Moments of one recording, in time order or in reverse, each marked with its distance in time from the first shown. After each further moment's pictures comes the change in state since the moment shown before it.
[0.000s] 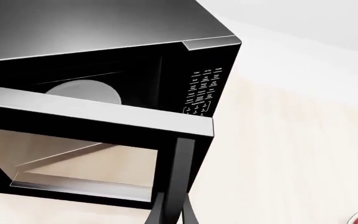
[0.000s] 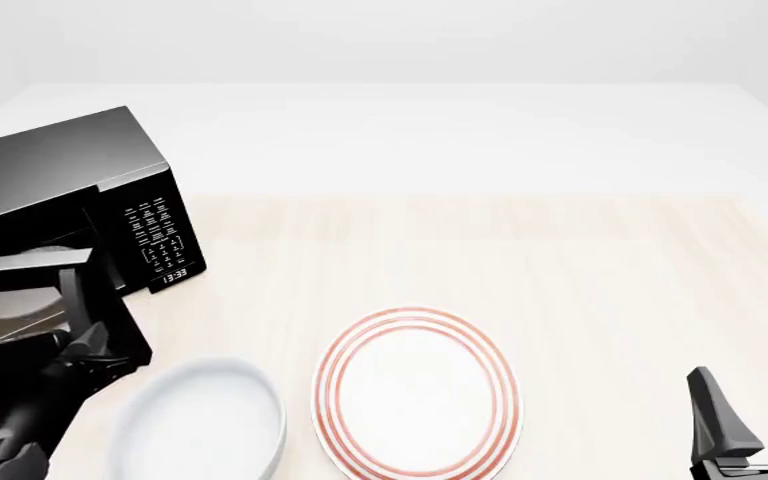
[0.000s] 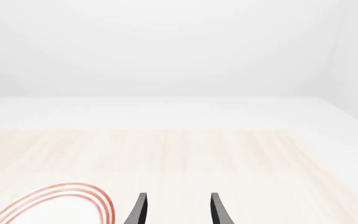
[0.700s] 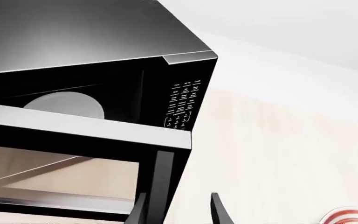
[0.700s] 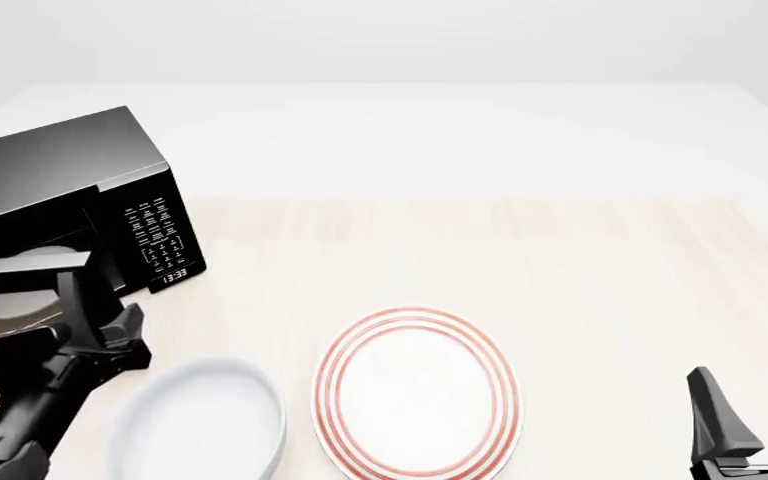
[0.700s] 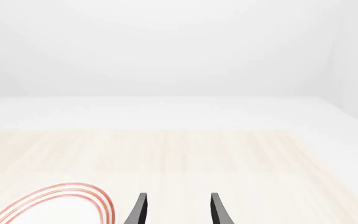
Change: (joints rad) left arm -0.034 -0.053 -0.010 0.006 -0.055; right arm 0.000 0.000 0.000 0.000 0.000
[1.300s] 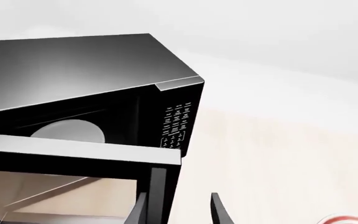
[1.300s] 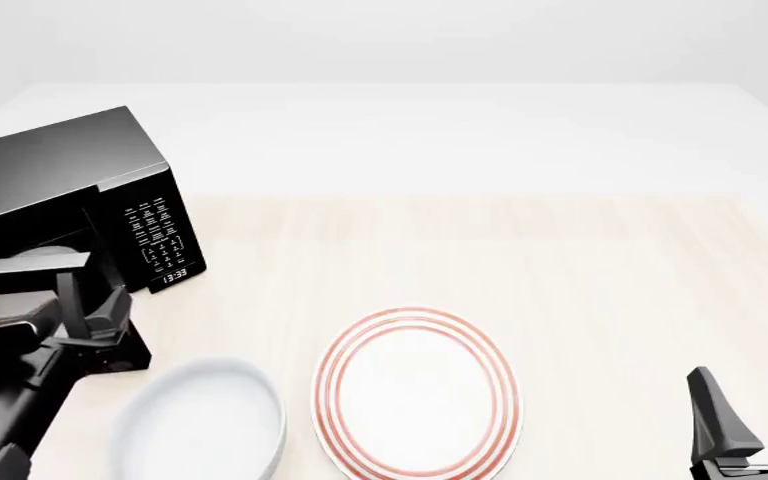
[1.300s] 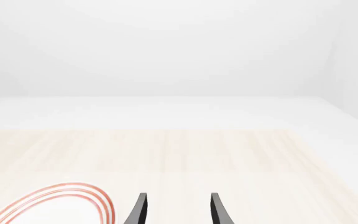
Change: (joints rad) left arm 0.025 -0.143 -0.011 0.057 0.028; right arm 0.000 0.000 0.000 0.000 0.000
